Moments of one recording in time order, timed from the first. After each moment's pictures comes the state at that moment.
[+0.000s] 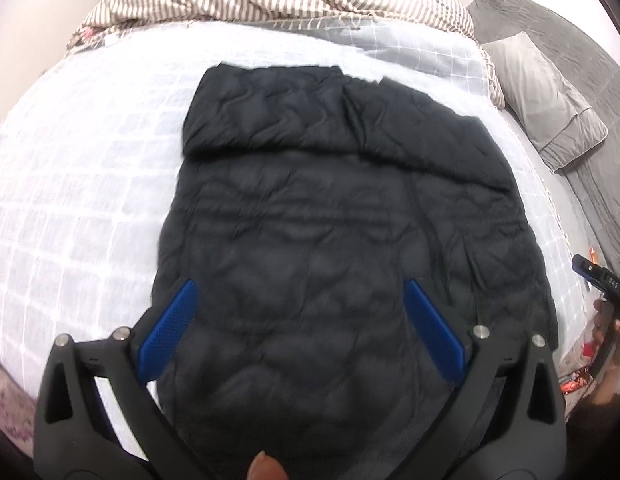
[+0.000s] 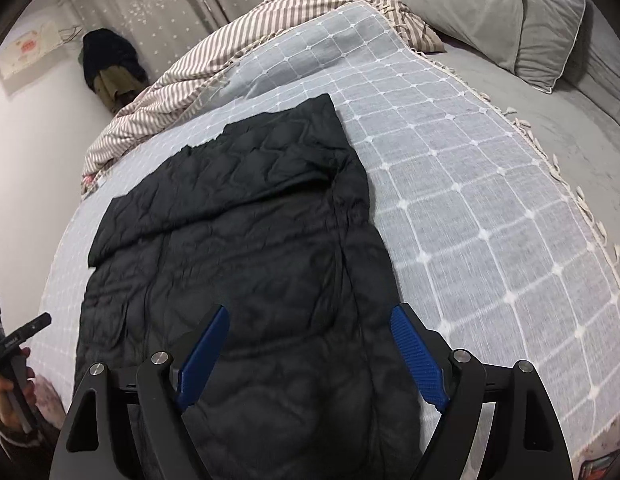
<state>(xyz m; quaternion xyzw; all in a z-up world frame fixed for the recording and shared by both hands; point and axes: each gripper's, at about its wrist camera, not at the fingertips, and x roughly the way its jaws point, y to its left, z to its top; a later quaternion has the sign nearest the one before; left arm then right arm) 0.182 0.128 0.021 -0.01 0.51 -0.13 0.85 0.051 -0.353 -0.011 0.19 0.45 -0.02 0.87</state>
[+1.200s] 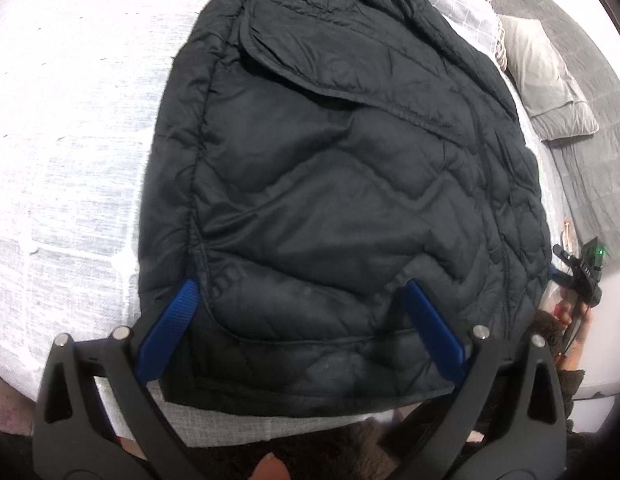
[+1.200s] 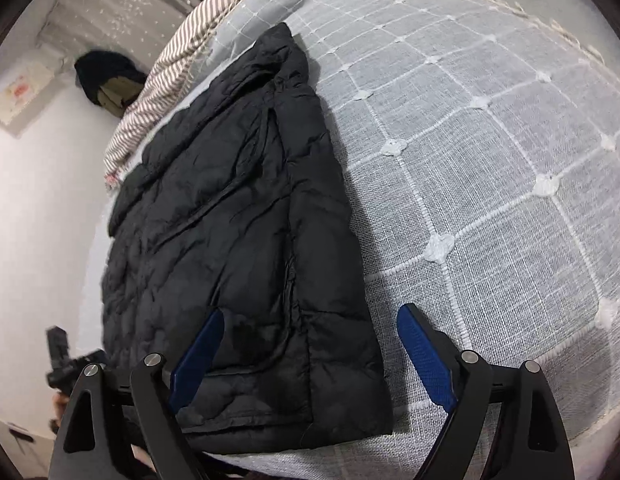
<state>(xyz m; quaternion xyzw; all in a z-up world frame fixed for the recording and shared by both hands) 0.119 0.204 -0.087 -0.09 0.61 -0.17 0.77 -0.035 -0.395 -0.108 0.32 0.48 0.04 0.81</state>
